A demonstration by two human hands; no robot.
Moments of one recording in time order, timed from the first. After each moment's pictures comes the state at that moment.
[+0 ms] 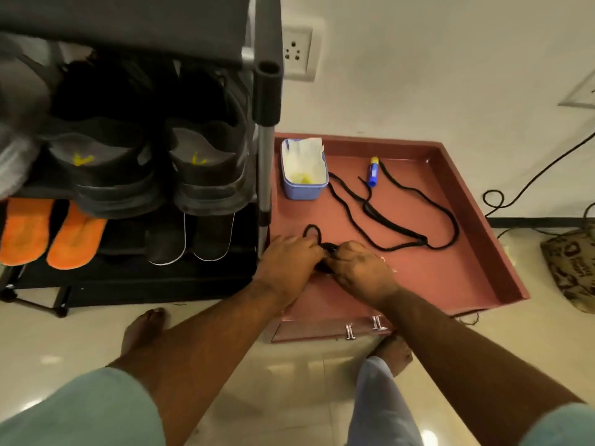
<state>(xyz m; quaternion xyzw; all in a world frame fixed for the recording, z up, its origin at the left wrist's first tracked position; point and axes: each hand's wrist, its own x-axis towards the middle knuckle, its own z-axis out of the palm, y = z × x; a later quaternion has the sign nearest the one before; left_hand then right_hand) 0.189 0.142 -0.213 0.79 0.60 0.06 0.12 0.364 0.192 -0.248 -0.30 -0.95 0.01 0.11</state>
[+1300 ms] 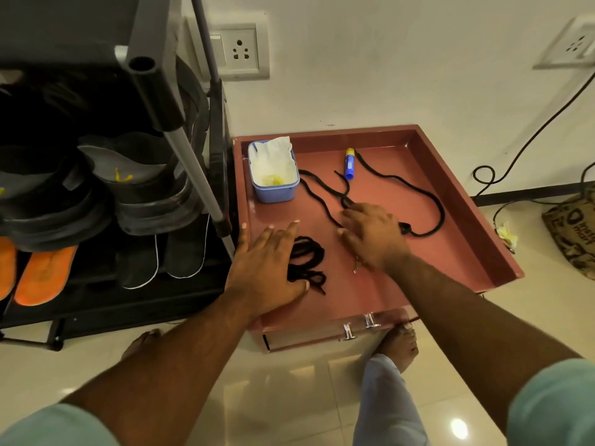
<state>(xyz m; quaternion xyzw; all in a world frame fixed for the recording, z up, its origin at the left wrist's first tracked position) 0.192 0.148 -0.231 0.76 0.64 0.03 0.09 0.410 0.242 -0.233 -0.56 -0.82 0.08 0.06</state>
